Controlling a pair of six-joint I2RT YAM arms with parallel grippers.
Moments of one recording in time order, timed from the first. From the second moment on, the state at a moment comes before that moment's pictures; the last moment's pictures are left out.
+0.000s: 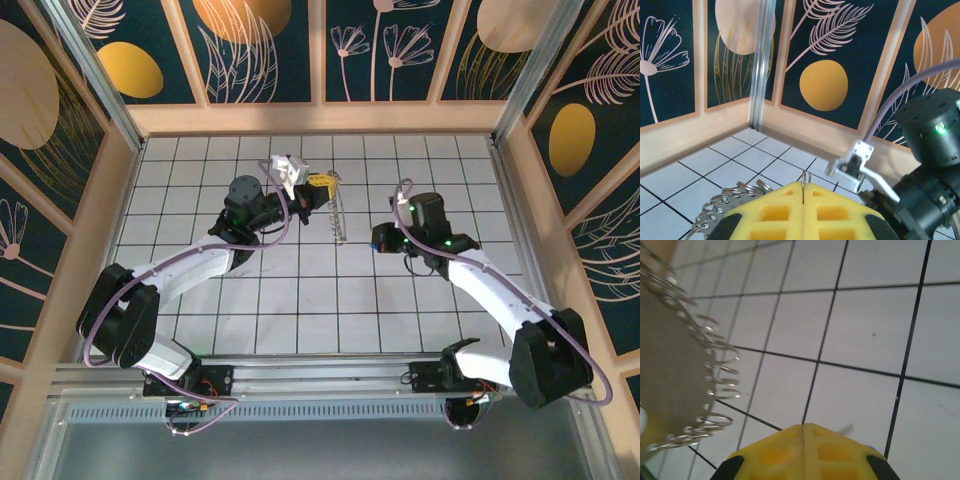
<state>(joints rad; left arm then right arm) -0.61 1.51 0.93 0.67 0.52 -0.24 0.37 1.19 0.75 -0.26 -0.41 0.42</state>
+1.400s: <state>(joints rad) -0.70 1.50 1.09 0.48 0.54 -0.03 0.20 1.00 0.72 0.58 -0.92 0.68</state>
